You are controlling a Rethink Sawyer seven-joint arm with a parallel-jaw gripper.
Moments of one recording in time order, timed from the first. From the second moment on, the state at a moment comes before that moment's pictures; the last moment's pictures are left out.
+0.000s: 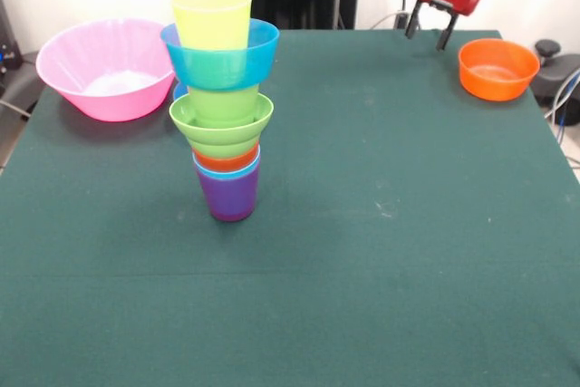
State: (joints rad) arm 0.46 -0.46 -0.20 2.16 0.22 -0.11 2.37
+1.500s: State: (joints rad) arm 0.46 -0.62 -0.24 2.08 0.25 0.14 2.37
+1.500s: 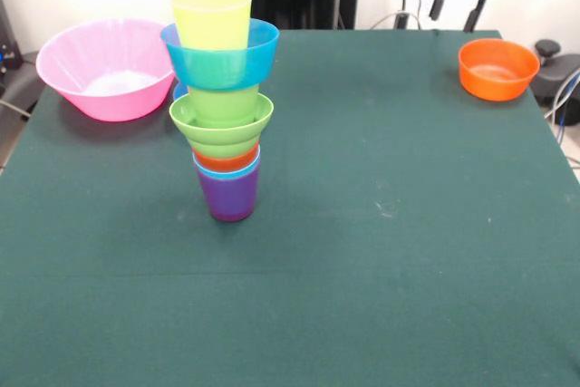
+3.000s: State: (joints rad) arm 0.51 -0.38 -0.26 1.93 0.36 0.03 2.37
